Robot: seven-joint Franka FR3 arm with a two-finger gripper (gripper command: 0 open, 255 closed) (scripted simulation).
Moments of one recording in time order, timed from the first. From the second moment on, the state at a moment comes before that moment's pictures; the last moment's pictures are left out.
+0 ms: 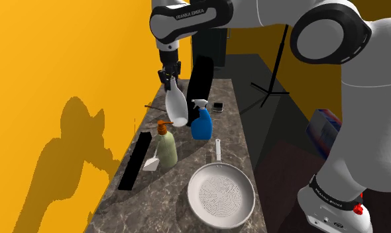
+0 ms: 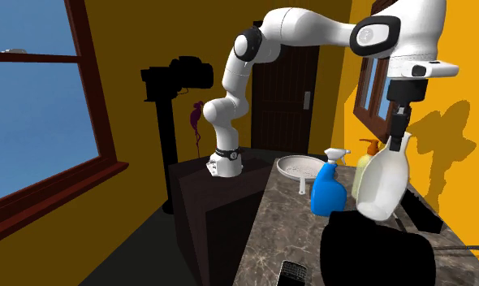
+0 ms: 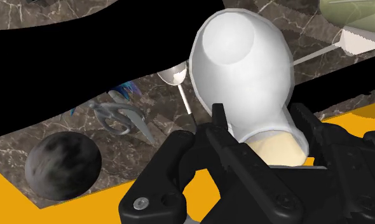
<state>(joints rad) 0.23 0.39 -0.08 -1.39 0.03 1.83 -0.15</state>
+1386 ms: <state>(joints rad) 0.24 0.40 -0.08 -1.52 0.04 1.98 -0.15</state>
